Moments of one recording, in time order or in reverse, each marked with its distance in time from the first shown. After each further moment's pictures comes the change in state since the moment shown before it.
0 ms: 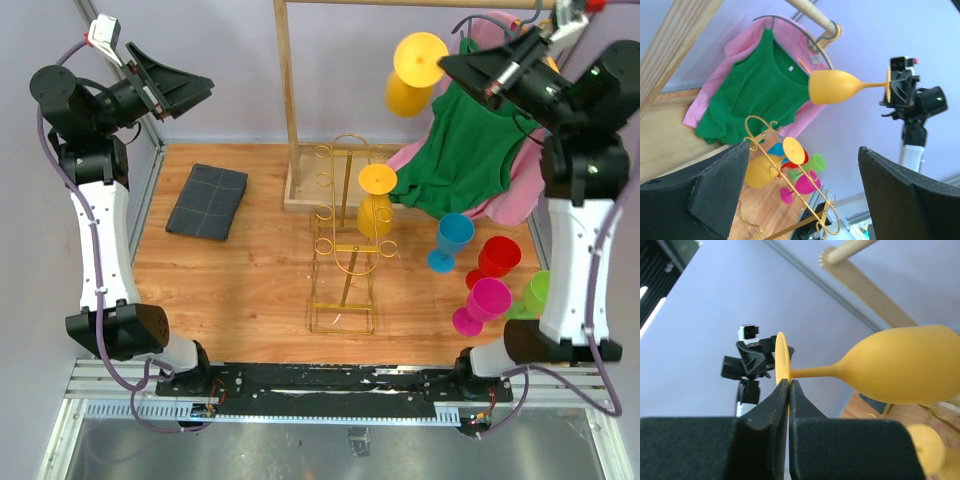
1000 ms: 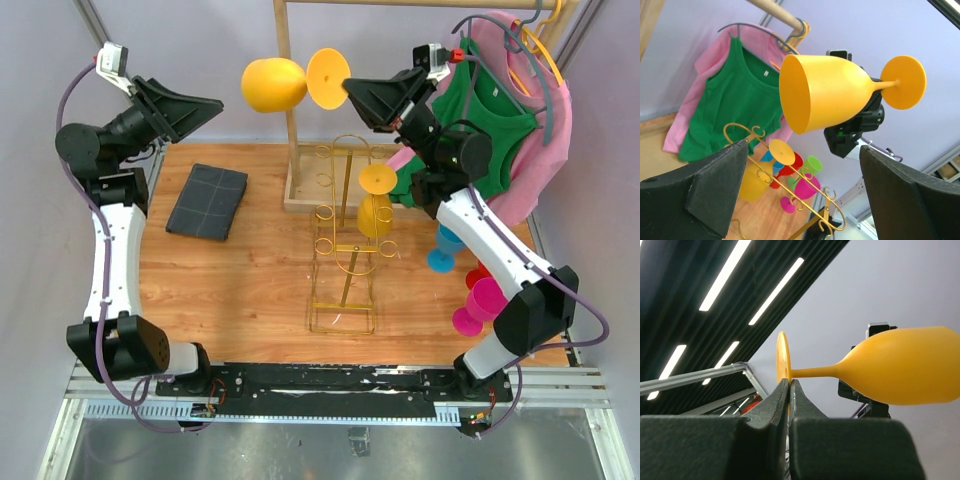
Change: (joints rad) left arm -0.045 -0.101 -0.360 0.671 -0.028 -0.294; right arm 0.519 0.200 -0.534 1.460 0.236 0.581
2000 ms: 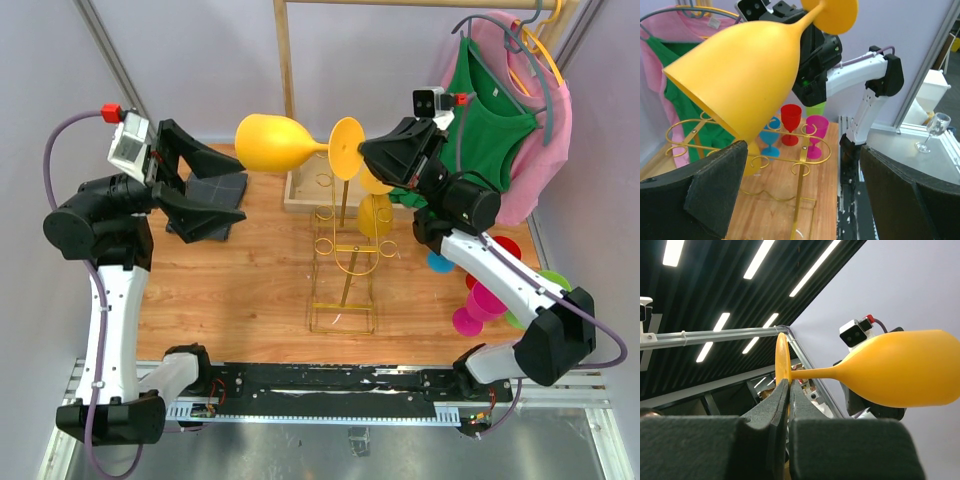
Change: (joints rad) left arm -0.138 -0.338 -0.168 0.169 0.232 0.225; right arm 0.095 -0.175 -0.358 0.387 -0.021 0.122
